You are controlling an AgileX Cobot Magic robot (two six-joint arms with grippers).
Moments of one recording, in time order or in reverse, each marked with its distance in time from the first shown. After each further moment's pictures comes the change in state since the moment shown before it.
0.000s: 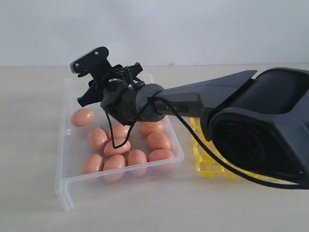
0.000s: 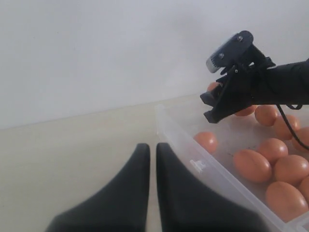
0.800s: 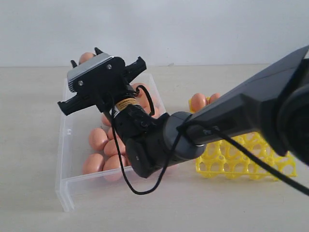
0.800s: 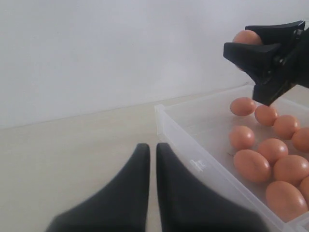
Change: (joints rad) left arm 0.000 0.000 0.000 0.000 0.000 0.000; right arm 0.093 -0.265 0.629 -0.840 -0.712 0.835
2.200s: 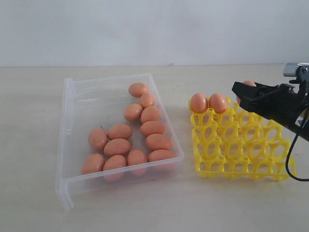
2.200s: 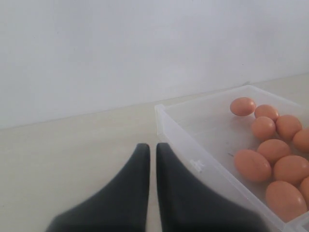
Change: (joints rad) left arm 0.000 0.000 0.000 0.000 0.000 0.000; right arm -0.958 -0.238 0.624 -0.891 -0.036 0.935
